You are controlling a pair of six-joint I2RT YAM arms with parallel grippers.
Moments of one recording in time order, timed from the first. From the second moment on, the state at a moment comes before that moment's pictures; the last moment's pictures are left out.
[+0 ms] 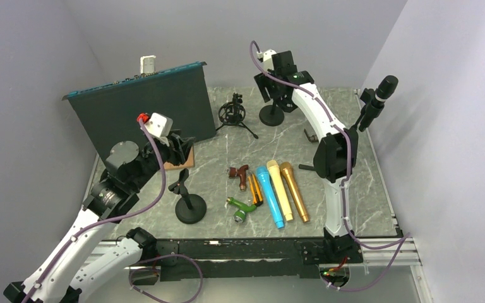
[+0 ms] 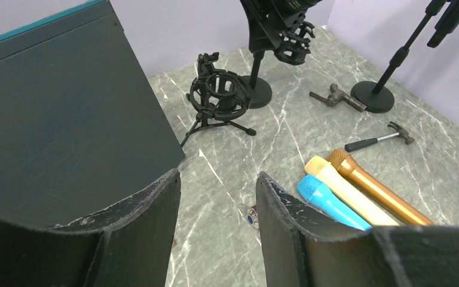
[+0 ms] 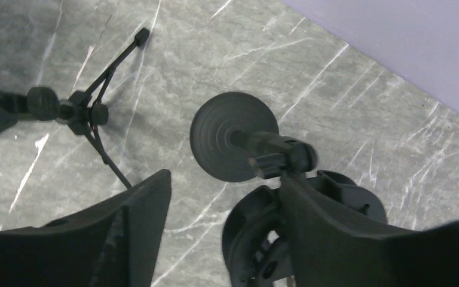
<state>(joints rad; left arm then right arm) -0.57 0.70 0.91 -0.25 -0.02 -0.07 0.34 2.21 2.20 -0.71 0.02 -0.20</state>
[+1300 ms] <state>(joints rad) -0.57 0.72 0.91 -0.26 0.00 -0.09 0.28 0.98 1.12 -0.24 0.75 0.01</state>
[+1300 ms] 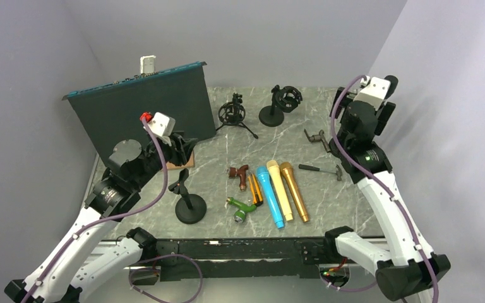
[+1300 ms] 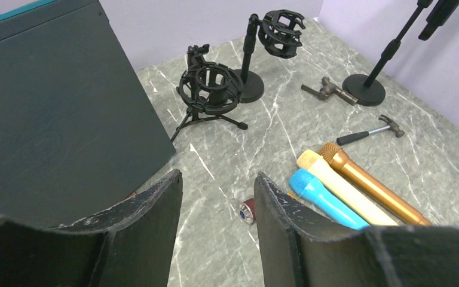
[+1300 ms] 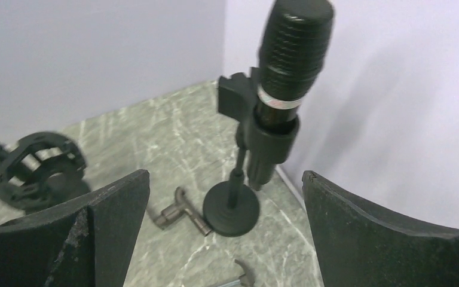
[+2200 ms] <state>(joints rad) -0.59 0.71 0.91 -0.26 0.04 -0.10 -0.09 1.10 1.10 -0.06 0.58 0.11</state>
